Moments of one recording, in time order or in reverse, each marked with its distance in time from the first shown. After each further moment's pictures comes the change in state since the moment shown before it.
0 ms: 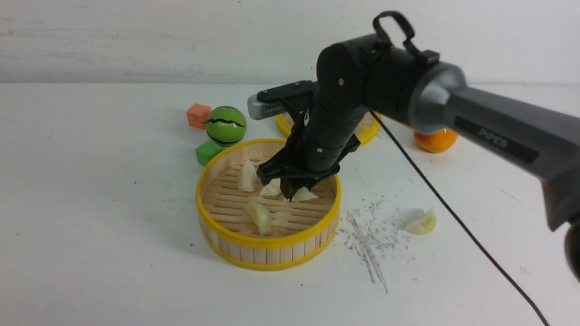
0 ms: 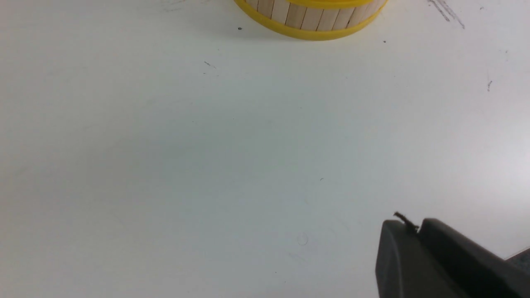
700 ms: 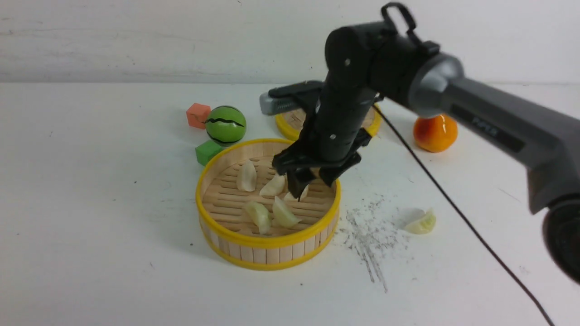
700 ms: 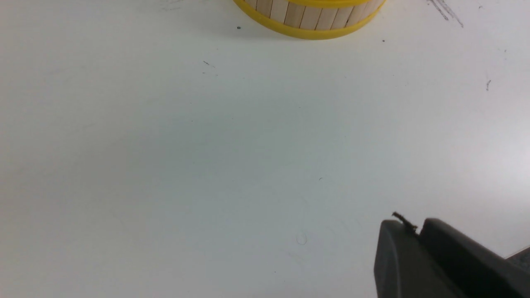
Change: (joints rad) right arm -0.073 0.021 -0.161 0.039 0.227 -0.084; left arm 0.000 0.000 0.000 0.001 0.000 0.000
